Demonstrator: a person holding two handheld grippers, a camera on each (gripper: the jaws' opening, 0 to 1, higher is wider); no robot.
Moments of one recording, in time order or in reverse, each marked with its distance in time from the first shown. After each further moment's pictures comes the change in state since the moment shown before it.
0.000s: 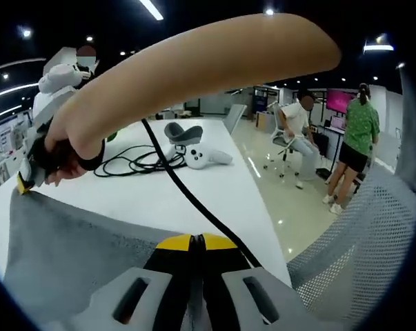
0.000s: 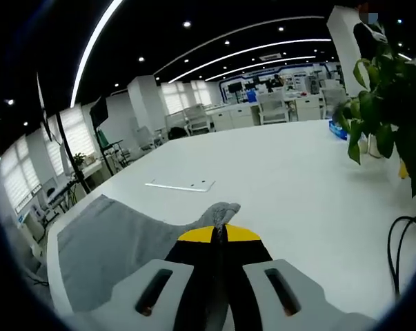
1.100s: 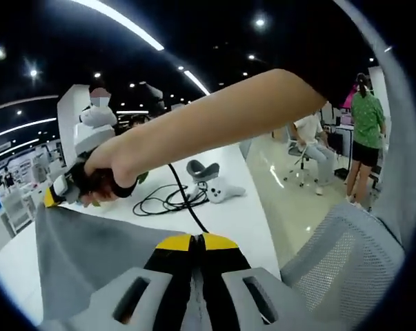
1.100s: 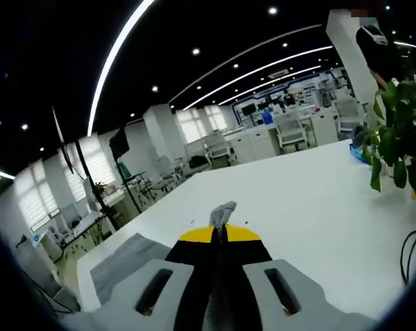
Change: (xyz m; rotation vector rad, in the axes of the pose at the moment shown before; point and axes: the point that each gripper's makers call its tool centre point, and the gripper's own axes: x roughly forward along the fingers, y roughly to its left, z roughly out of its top) left arm -0.108 0.005 0.072 0.126 -0.136 0.159; right arm -0.025 0.081 0.084 0.080 -0.152 0.119
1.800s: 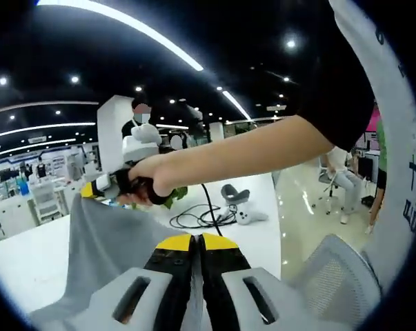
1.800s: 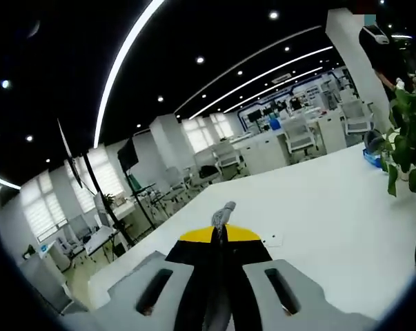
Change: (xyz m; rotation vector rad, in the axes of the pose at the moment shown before) left arm -0.099 0.032 0.037 -0.101 -0.119 0.259; right arm 0.017 0.065 0.036 0.041 -0.053 0.052
